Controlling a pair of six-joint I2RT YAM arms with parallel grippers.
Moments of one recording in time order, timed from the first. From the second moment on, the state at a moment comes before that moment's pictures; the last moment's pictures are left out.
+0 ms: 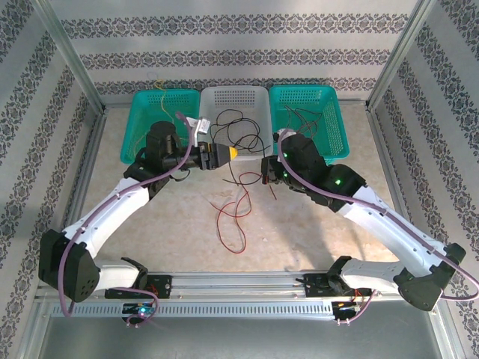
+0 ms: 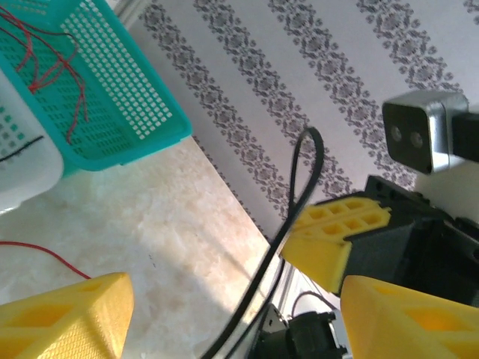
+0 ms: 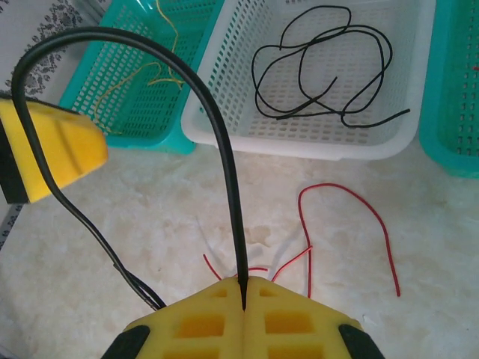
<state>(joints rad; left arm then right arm) -0.42 1.29 1.04 0.01 0.79 -0.66 0.77 1.17 1.27 -0.75 0.12 0.58</state>
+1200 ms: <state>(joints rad) -0.48 1.31 1.09 0.09 0.81 -0.65 0.64 1.14 1.05 -0.65 0.09 0.63</state>
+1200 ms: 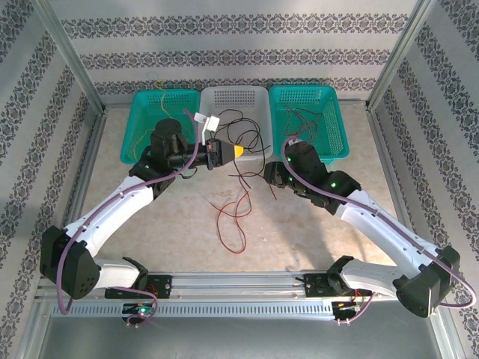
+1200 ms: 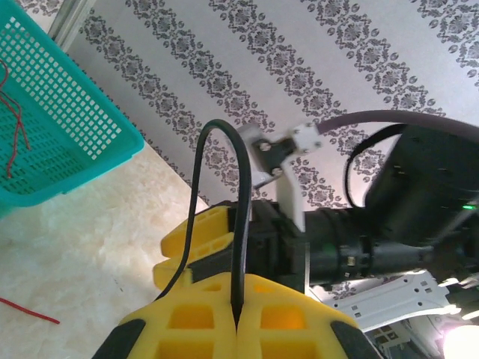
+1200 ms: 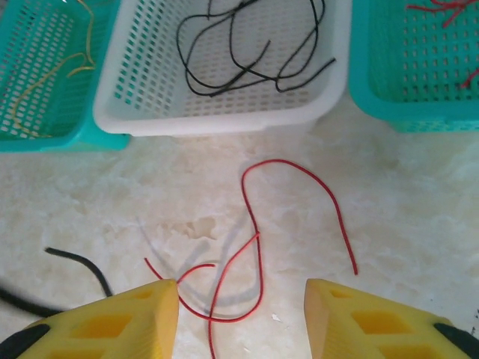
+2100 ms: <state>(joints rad) -0.40 1.68 1.57 -0.30 0.20 -0.53 0.57 1.07 0.91 -0.60 0.02 0.74</state>
